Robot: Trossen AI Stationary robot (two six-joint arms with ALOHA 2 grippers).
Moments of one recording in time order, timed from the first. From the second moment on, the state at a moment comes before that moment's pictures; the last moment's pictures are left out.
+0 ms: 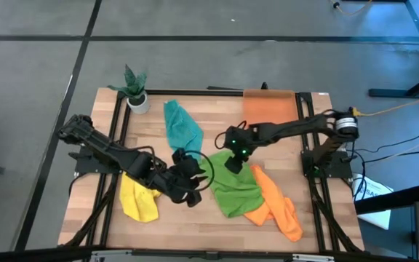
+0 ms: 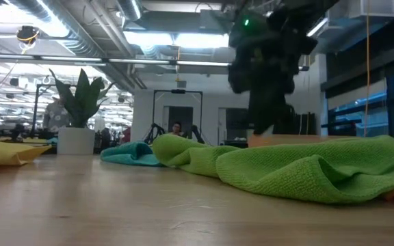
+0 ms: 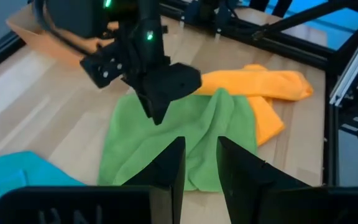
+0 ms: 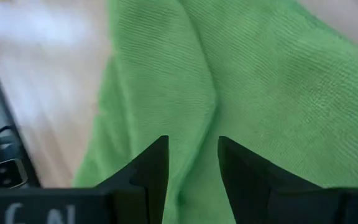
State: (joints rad) left arm -0.48 1.59 1.51 -0.71 -0.62 -0.71; right arm -0.09 1.71 1.04 -0.44 -0.37 0.60
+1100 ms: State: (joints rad) left arm -0.48 1.59 1.51 -0.71 -0.62 -0.70; right arm -0.13 1.87 1.04 -0.32 -0.50 0.57
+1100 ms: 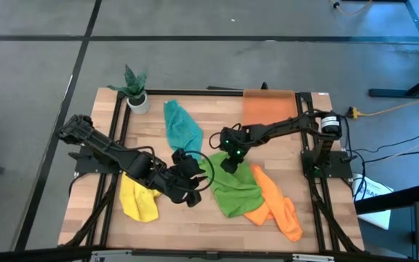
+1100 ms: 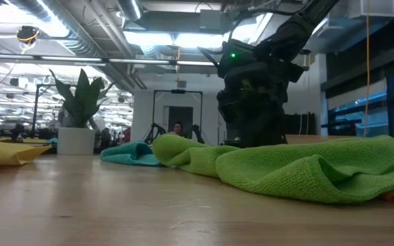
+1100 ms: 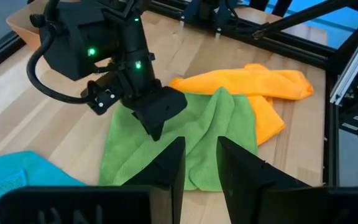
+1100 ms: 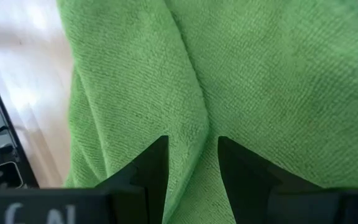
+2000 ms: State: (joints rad) left arm -0.48 1.59 1.51 -0.71 -0.62 -0.70; right arm -0.12 1.89 1.04 -0.25 -0.48 0.57
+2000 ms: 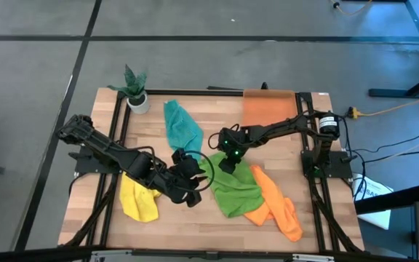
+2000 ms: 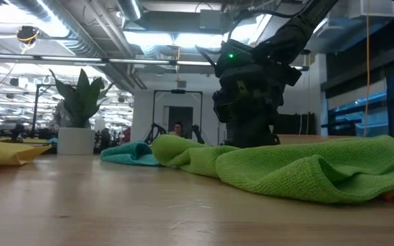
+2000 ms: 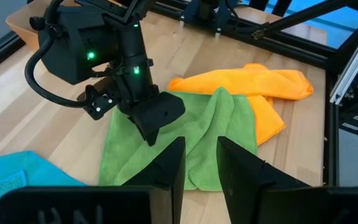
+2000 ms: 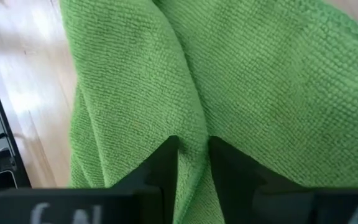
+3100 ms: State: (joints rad) left arm -0.48 1.59 1.51 -0.71 -0.62 -0.70; right arm -0.12 1.72 1.04 -0.54 -0.13 0.41
